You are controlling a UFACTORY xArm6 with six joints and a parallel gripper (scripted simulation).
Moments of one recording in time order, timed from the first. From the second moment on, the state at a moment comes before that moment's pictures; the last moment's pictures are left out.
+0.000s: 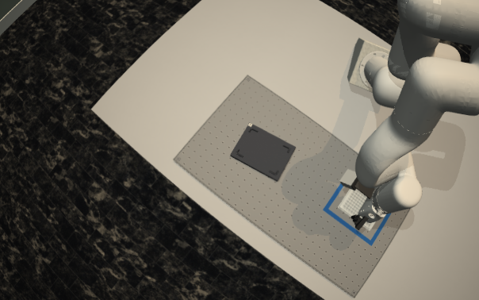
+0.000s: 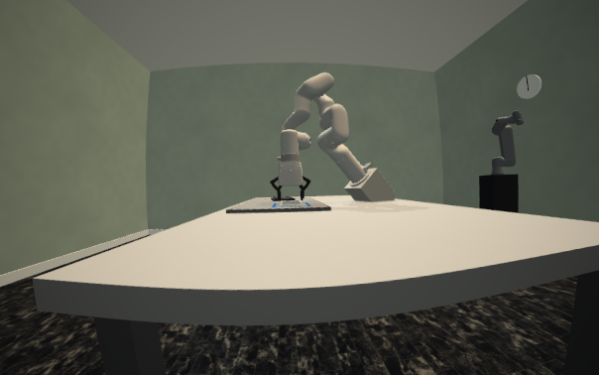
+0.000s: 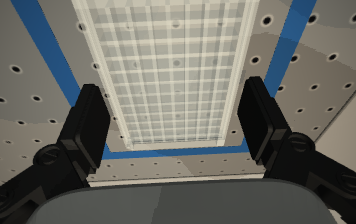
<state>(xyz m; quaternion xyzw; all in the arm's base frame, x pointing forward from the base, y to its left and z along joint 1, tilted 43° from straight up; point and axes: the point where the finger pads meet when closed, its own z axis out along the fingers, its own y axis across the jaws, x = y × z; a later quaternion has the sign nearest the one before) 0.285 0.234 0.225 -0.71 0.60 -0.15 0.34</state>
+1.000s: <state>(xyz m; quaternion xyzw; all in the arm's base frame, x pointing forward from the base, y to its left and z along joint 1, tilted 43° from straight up) 0.291 0.237 0.218 -0.71 0.60 -0.15 0.34</state>
